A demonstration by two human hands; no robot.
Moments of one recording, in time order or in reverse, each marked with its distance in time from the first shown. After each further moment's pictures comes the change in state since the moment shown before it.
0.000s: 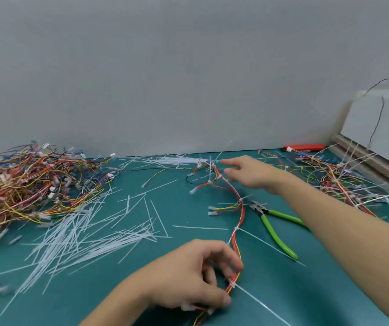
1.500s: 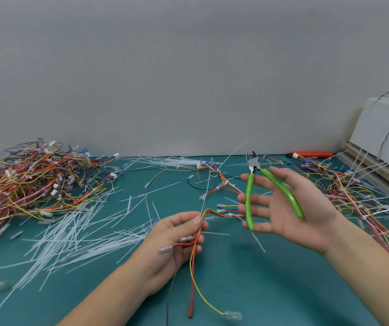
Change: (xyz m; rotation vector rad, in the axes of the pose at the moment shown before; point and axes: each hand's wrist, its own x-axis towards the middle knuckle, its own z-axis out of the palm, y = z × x) left_hand 0.018 -0.017 -0.019 -0.917 0.526 0.028; right_hand -0.100 0.012 -0.005 1.305 -0.272 0.183
